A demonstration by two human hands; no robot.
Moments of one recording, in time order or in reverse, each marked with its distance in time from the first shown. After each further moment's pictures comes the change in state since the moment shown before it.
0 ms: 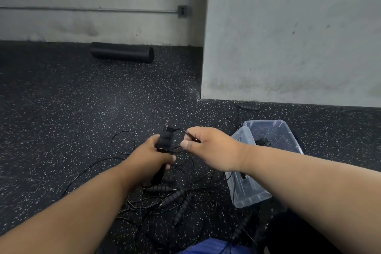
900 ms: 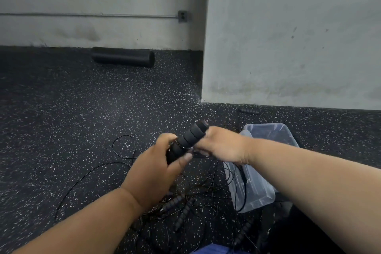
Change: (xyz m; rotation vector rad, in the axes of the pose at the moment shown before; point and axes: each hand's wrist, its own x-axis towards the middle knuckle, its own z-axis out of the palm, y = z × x) left_hand -0.033 0.013 0.021 0.462 0.192 0.491; right_hand 0.018 0.023 -0.026 0.015 -0.130 -0.007
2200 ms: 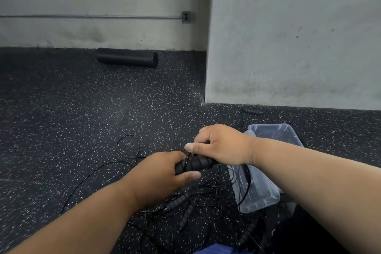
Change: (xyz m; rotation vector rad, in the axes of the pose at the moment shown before) left_hand 0.001 0.002 -0.020 0.241 -0.347 -0.026; right_hand -0.002 -0.016 0.005 -0.356 0.089 -0.174
